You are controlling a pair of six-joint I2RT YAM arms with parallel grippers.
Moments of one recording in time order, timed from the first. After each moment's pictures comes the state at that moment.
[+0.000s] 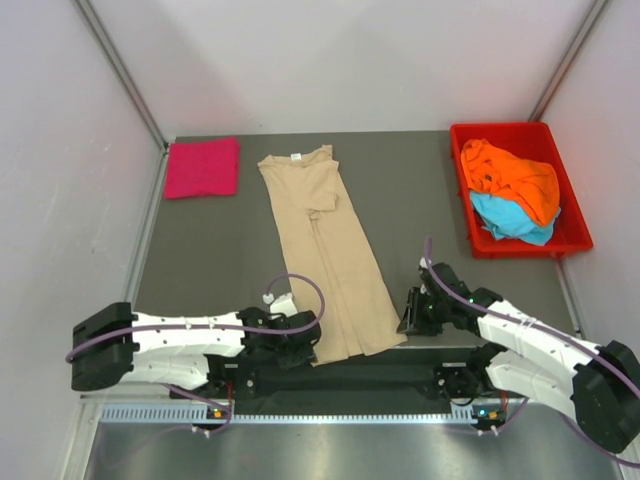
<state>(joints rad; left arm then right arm) -1.28 1.15 0.52 -0.58 -0.15 -1.54 0.62 0.96 0.37 -0.49 -0.19 0.76</state>
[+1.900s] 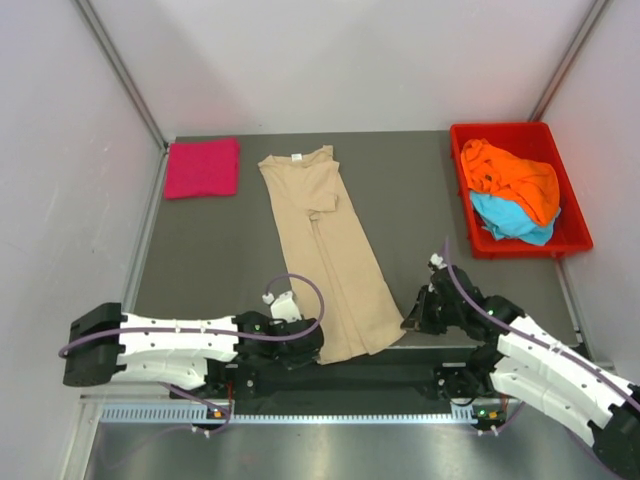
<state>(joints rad) -1.39 1.12 0.57 -0.60 -0.27 -1.65 0.67 0.72 0.40 -0.61 -0.15 0.85</state>
